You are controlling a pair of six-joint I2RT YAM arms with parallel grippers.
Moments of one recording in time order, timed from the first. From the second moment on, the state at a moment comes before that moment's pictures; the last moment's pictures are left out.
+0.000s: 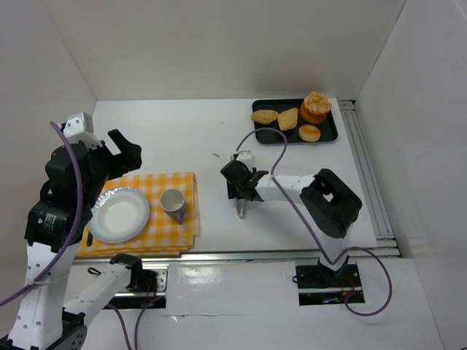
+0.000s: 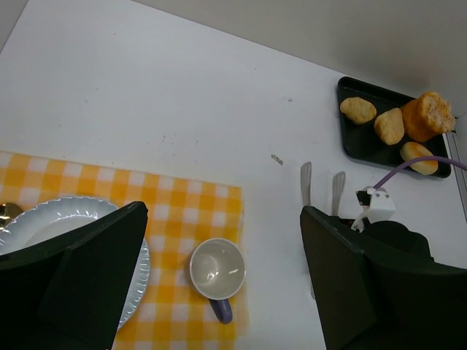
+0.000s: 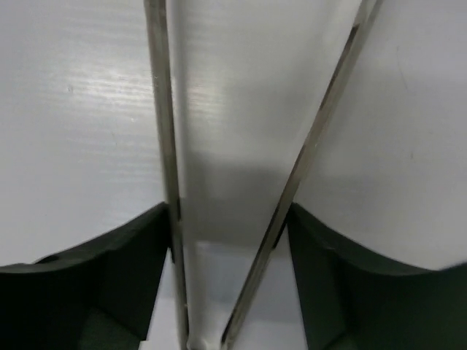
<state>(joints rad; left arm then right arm) -0.21 0.79 1.35 -0.85 -0.23 -0.42 0.83 1.82 1.06 -0.23 0.40 0.61</state>
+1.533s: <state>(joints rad) -0.21 0.79 1.35 -0.85 -0.26 -0.42 -0.11 1.52 1.23 -0.36 -0.15 0.47</state>
